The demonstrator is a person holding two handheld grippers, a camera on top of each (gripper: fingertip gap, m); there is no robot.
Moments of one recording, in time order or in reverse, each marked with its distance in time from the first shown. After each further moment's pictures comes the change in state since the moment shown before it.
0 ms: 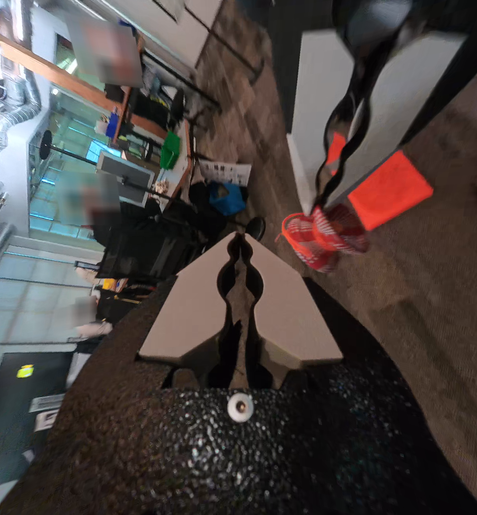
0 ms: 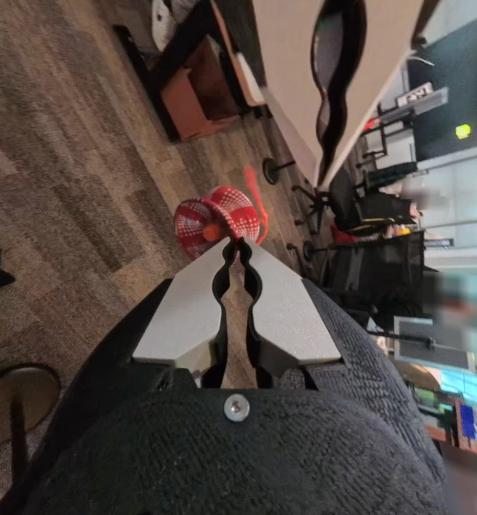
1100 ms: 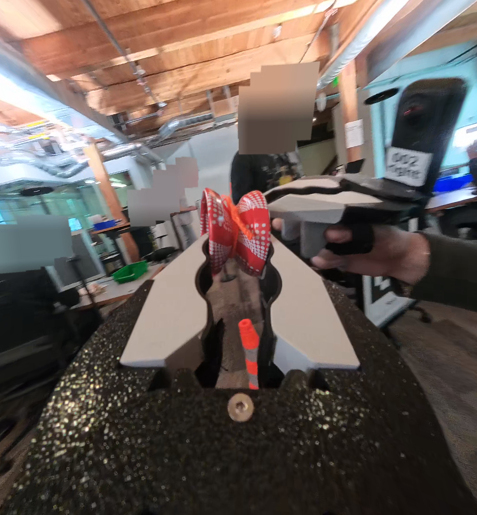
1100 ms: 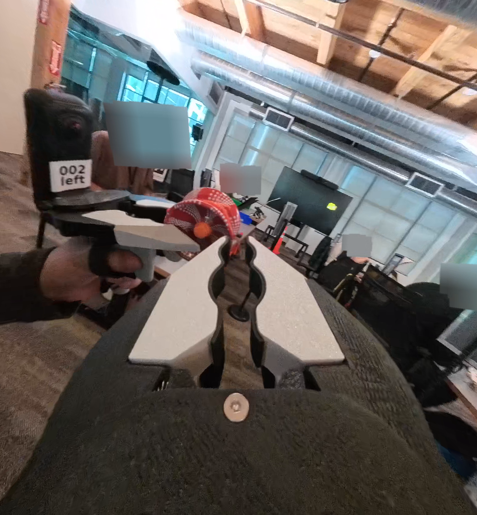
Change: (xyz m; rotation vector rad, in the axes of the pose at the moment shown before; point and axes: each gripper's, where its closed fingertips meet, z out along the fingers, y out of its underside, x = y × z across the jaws) left arm -0.049 -0.072 -0.007 0.764 -0.069 -0.706; right arm 0.116 -0.025 -0.113 0.678 0.412 0.547
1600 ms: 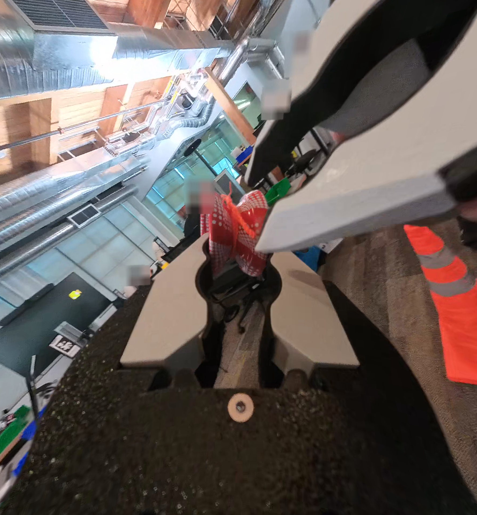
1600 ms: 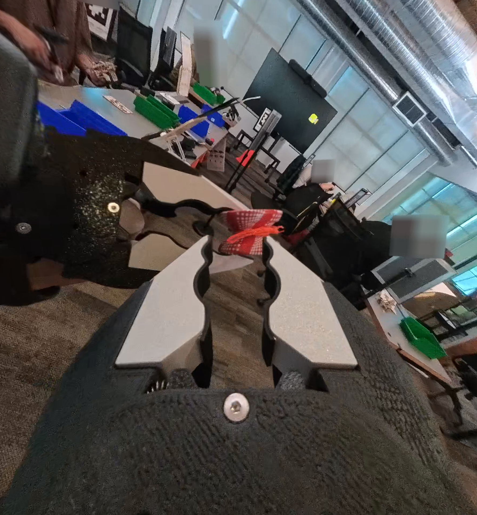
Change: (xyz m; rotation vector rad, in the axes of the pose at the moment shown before) left arm -0.050 0.037 -0.002 -0.398 -0.441 0.573; right arm -0.029 0.024 0.040 -0.405 0.100 -0.180
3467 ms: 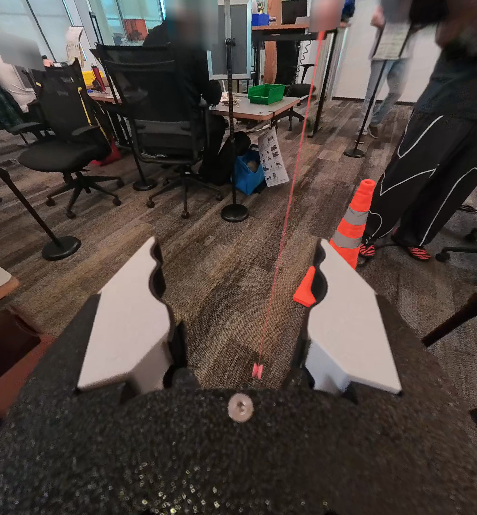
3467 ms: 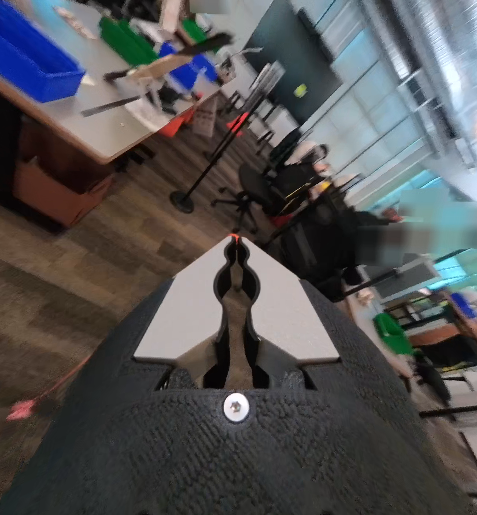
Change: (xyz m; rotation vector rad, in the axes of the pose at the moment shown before) left arm -0.032 0.206 -0.152 -0.360 0.047 -0.699; right arm 0.041 0.063 0.153 -0.118 0.017 -0.110
